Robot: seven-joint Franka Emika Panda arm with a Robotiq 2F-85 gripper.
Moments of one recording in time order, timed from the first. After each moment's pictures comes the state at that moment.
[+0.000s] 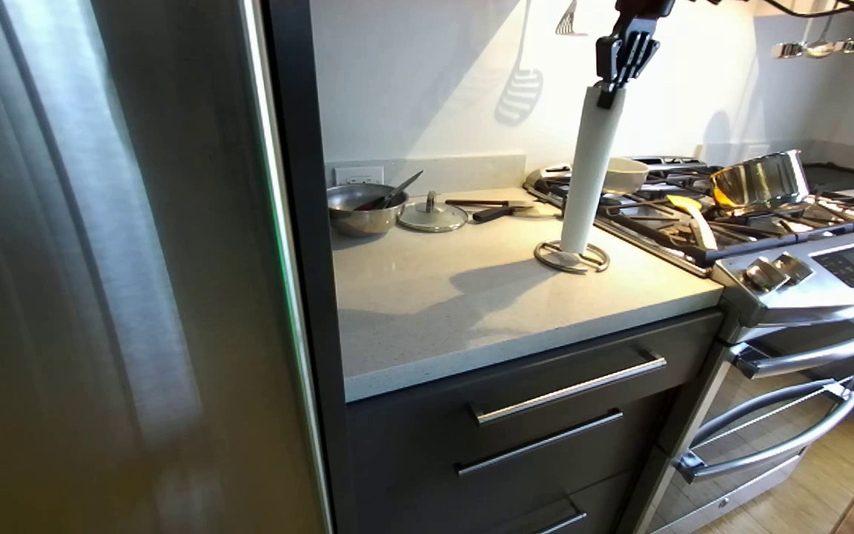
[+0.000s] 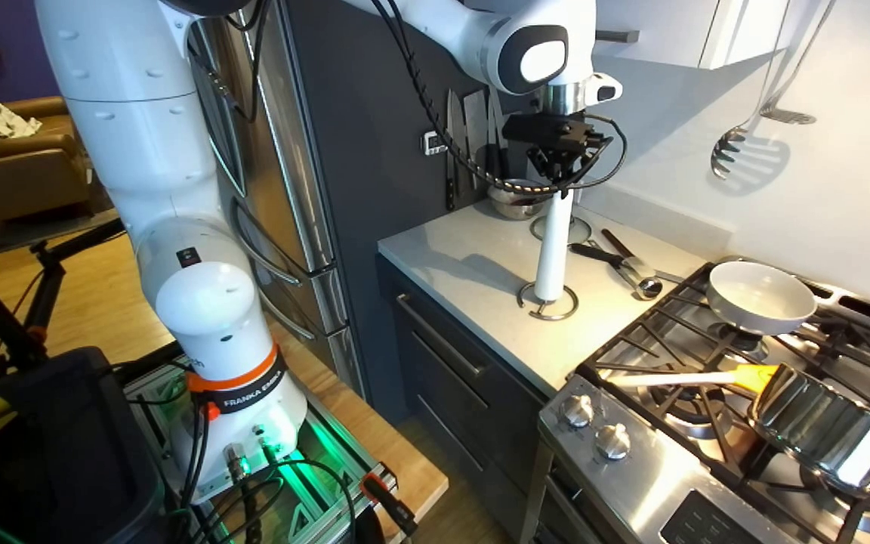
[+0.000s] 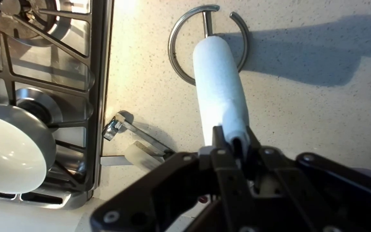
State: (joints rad) arm -0.17 0.07 -0.15 -2.01 0.05 2.29 -0.45
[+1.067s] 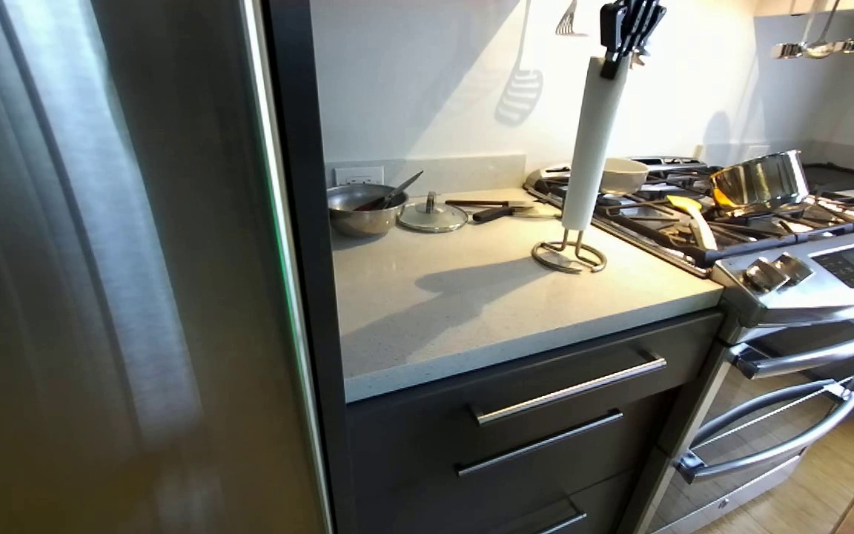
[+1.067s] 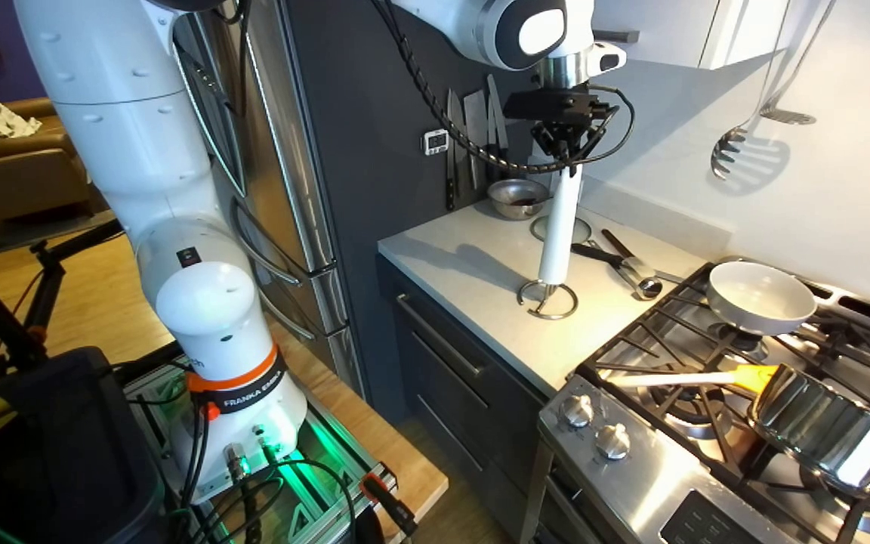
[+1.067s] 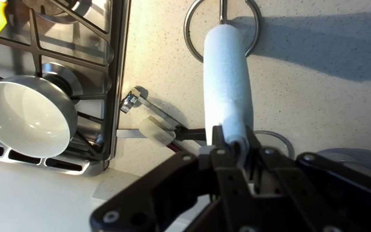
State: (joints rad) arm -0.17 0.02 -0.15 -1.99 0.01 2.29 -0.43
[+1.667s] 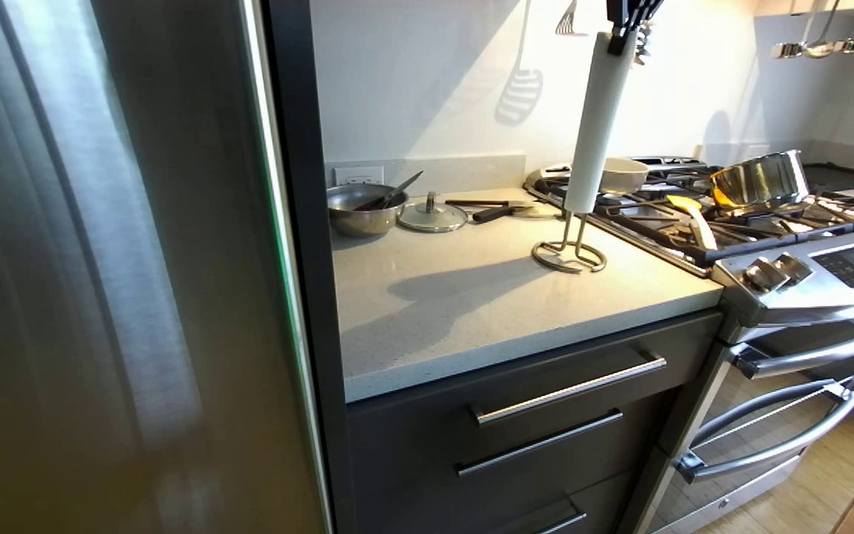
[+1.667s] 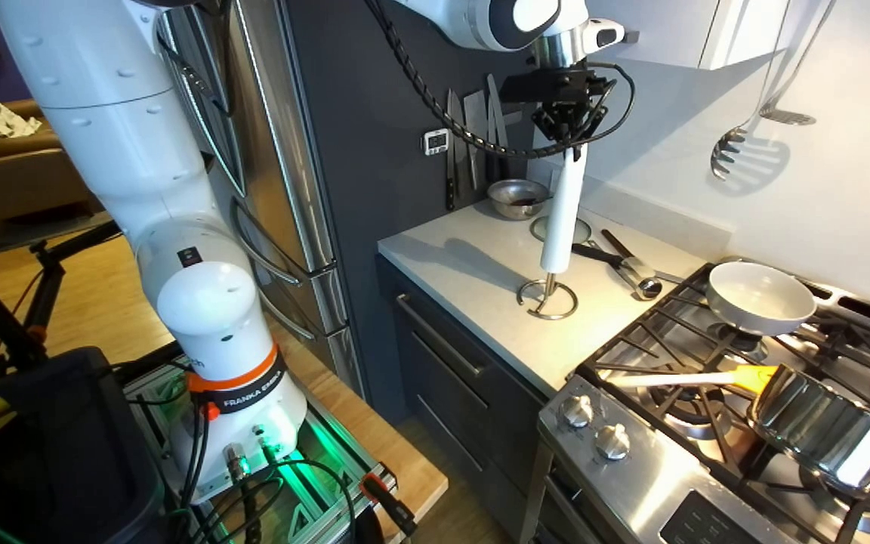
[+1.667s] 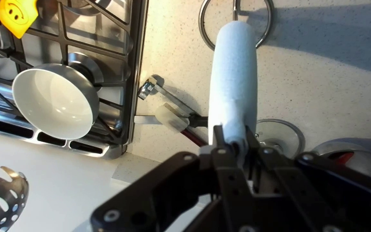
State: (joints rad) arm -0.16 -0.04 -0.15 -1.99 -0.07 2.29 -0.37
